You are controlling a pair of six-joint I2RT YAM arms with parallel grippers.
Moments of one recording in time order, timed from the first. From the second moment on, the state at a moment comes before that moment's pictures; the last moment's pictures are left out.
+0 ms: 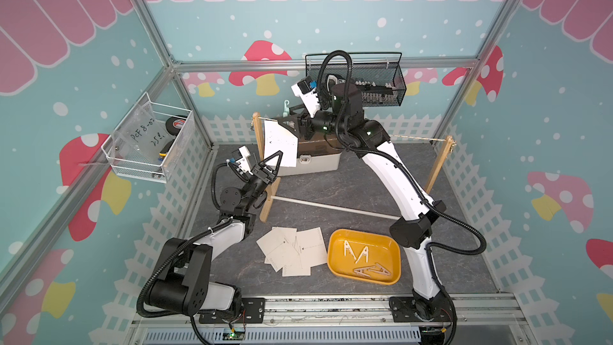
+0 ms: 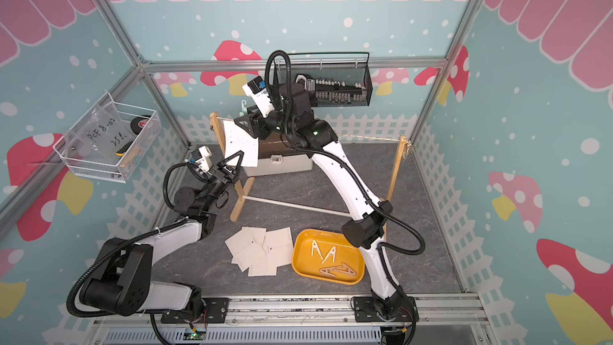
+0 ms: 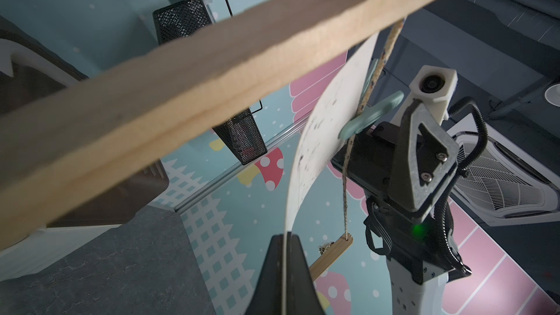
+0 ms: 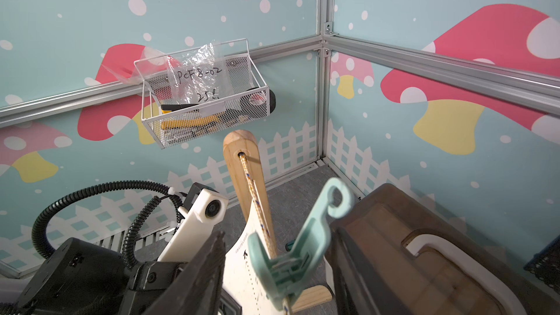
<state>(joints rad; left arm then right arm) -0.20 1.41 0.60 1.32 0.46 -1.35 0.68 2.16 2.65 -0.63 -0.49 0.01</state>
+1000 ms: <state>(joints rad) -0.18 1.40 0.60 1.32 0.49 -1.36 0.67 2.18 2.65 -0.55 -0.57 0.01</state>
